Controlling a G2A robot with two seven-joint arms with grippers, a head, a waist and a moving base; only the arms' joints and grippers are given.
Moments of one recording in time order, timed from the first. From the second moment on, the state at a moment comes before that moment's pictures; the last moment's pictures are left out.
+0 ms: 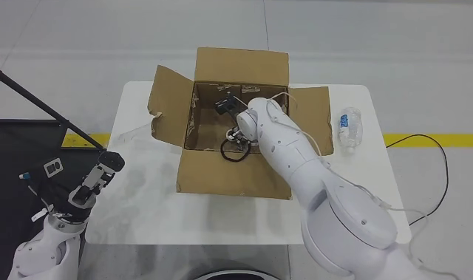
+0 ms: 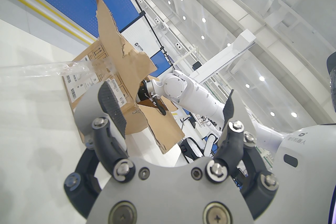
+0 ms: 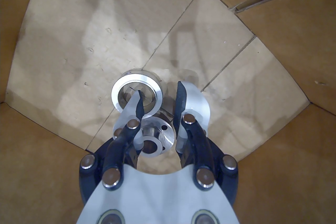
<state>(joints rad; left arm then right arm) 1.68 -1.24 -1.97 -1.68 -0.41 -0.84 -0.82 -0.15 -1.86 0.43 -0.18 -0.70 -0.15 0.83</state>
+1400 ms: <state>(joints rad) 1.68 -1.24 -1.97 -1.68 -0.41 -0.84 -0.82 -0.08 -1.81 0.56 -0.37 -0.63 -0.29 0.86</state>
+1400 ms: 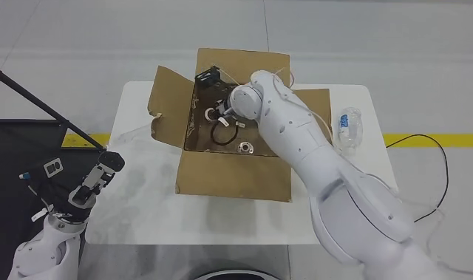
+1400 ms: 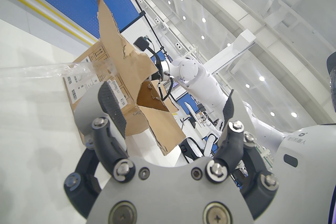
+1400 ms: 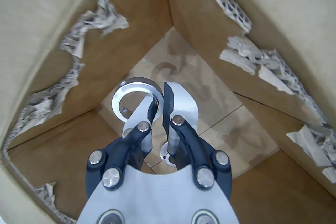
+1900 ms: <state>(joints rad) 1.68 -1.24 -1.97 -1.68 -0.41 -0.84 -0.82 -0.35 -1.60 0.80 -1.07 -0.78 -0.15 1.00</state>
